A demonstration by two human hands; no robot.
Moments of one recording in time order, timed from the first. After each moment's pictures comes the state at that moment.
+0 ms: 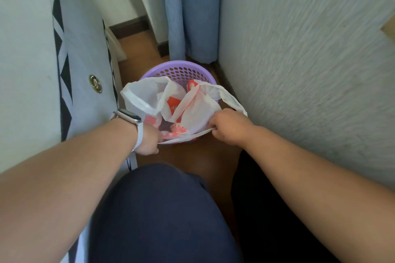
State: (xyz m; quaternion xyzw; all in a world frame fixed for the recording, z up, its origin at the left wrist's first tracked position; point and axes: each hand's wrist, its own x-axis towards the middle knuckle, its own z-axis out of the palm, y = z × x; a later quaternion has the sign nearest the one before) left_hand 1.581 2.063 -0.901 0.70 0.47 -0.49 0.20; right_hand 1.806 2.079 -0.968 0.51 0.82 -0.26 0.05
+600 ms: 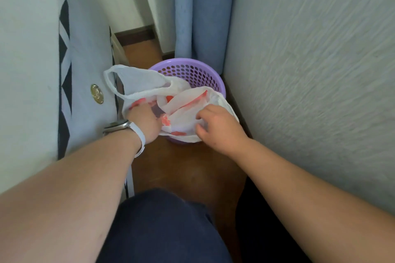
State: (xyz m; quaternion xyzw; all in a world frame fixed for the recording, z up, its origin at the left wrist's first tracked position) left_hand 1.563 2.101 -0.922 0.63 0.76 0.02 0.15; right_hand 1.768 2.101 -0.953 0.51 0.81 -0.23 -0.17
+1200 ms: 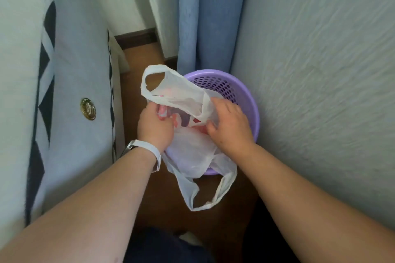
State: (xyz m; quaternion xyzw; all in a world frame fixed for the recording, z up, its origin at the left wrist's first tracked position) left_hand 1.588 2.129 -0.953 0.43 0.76 0.35 0.34; right_hand 1.767 2.145 -0.978 0.61 0.74 -0.22 -0.18
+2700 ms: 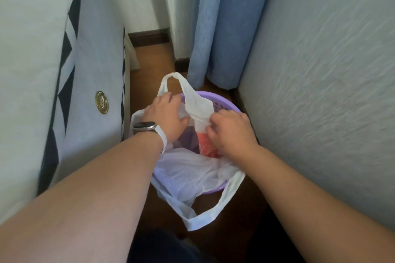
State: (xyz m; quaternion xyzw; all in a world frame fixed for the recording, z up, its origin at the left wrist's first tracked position) left_hand 1.560 2.162 -0.976 0.68 0.73 0.06 0.07; right_hand 1.746 2.155 -0.973 0.54 0.83 -0.11 -0.10
